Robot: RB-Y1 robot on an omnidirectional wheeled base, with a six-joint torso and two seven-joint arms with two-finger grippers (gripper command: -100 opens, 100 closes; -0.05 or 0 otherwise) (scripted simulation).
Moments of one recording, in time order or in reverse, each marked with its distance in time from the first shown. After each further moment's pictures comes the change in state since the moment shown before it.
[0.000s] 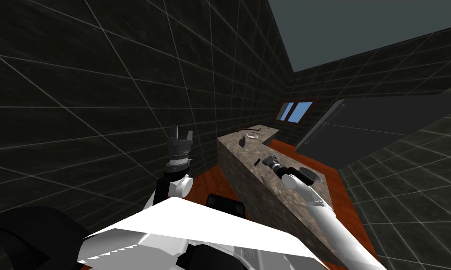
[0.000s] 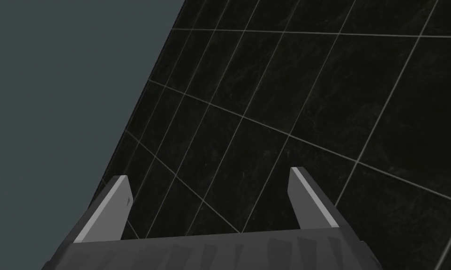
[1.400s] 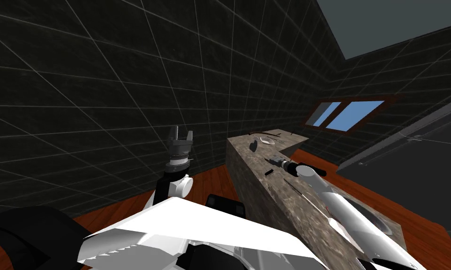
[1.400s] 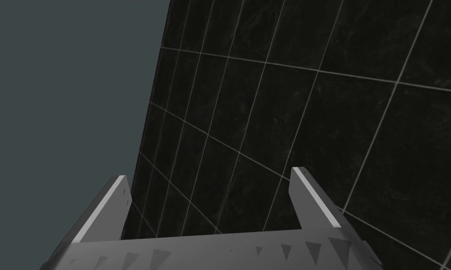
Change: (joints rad) left arm 0.000 0.000 0.000 0.000 0.000 0.000 0.000; right arm -0.192 -0.144 -0.050 0.326 -0.390 0.317 -0.063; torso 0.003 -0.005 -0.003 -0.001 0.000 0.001
